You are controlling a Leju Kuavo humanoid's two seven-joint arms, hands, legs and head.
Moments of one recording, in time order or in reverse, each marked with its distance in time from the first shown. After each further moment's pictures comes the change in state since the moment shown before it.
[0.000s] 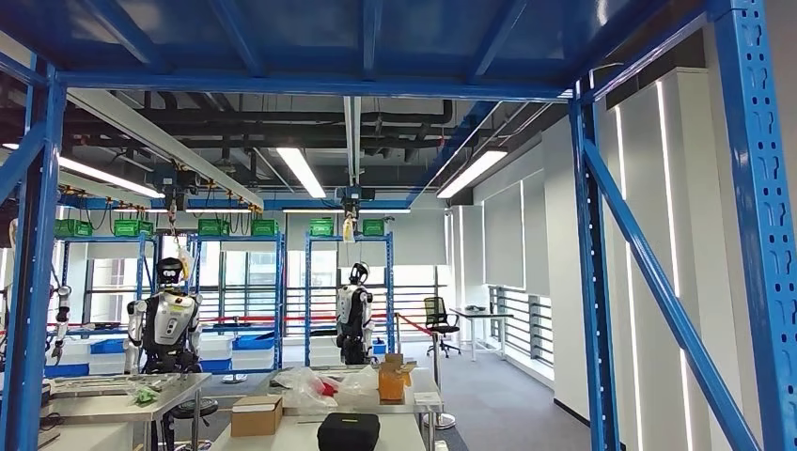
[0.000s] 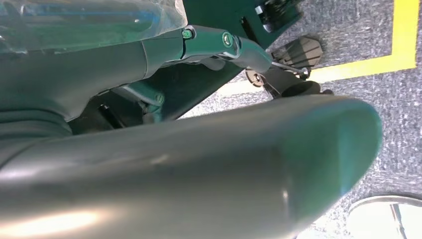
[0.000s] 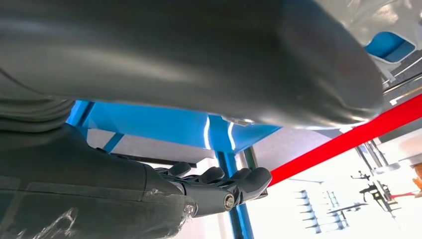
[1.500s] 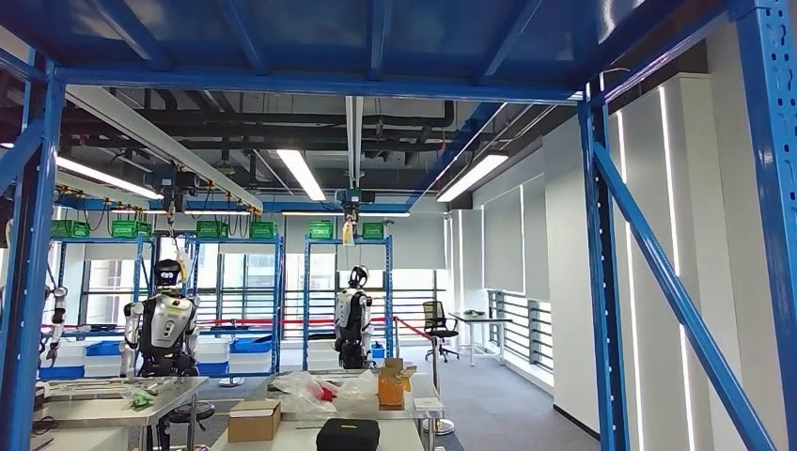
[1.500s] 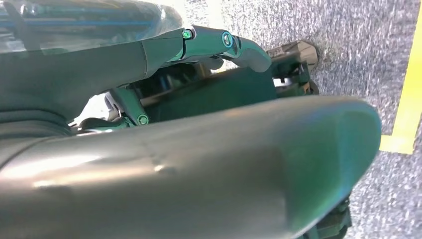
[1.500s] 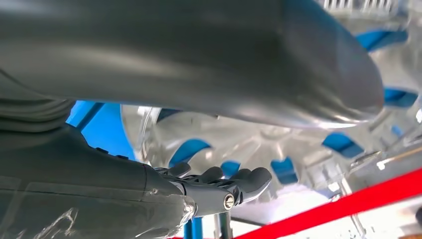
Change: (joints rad) left arm 0.037 0.083 0.022 -0.023 0.064 0.193 -0.037; right arm -0.074 0.129 0.172 0.126 -0.043 0.051 -0.008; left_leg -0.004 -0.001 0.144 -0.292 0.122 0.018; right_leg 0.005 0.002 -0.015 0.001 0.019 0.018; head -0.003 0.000
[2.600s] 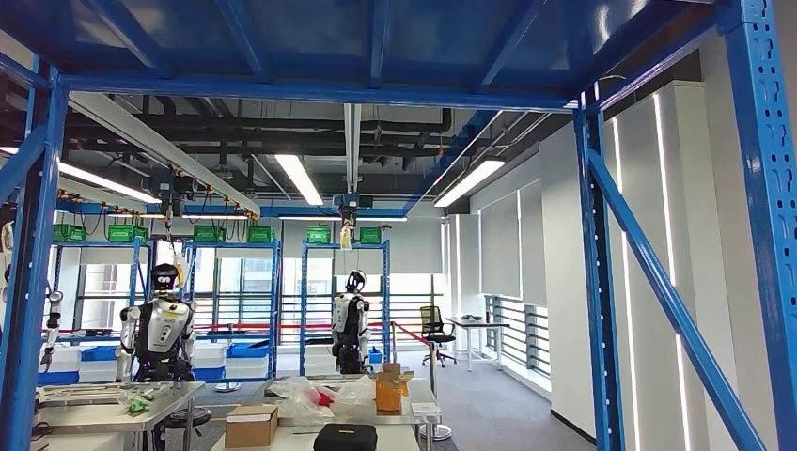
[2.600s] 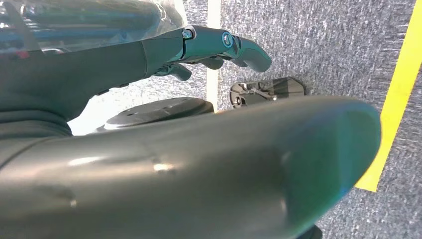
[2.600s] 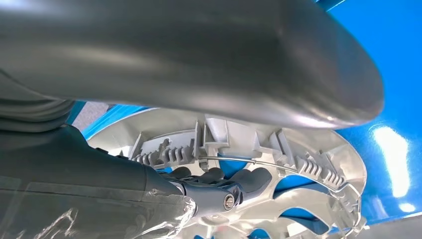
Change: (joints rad) left arm 0.053 0.146 0.055 -0.146 0.052 0.062 -0.075; right arm -0.039 0.071 0.112 0.130 -0.084 0.079 -0.064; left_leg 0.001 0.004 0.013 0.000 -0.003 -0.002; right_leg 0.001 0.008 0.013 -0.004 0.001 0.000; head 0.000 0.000
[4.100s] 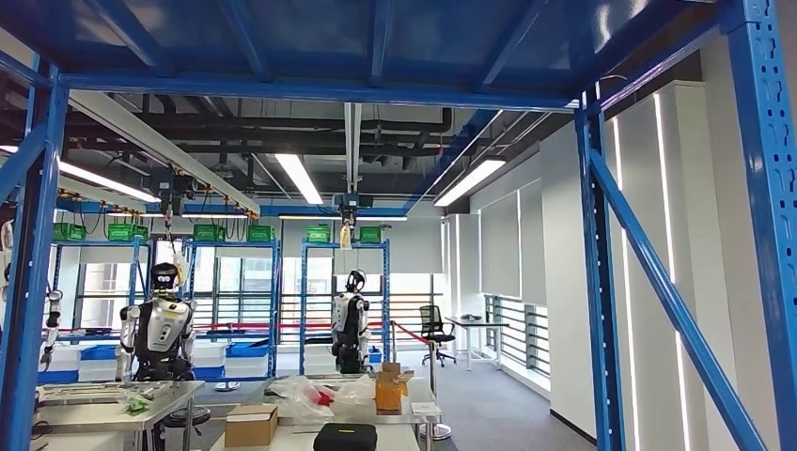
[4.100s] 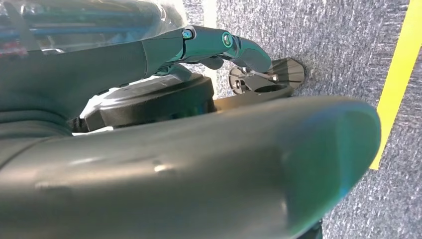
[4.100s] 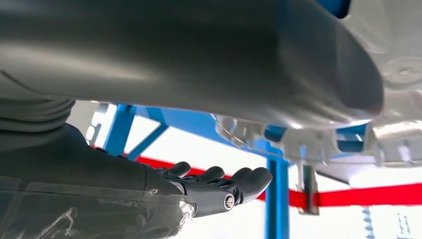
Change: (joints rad) left arm 0.001 -0.025 -0.001 0.004 0.005 -0.041 -0.001; right arm 0.191 -0.013 -0.468 -0.140 0.373 0.144 0.090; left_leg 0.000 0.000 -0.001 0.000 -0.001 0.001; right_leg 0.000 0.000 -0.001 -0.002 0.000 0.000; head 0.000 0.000
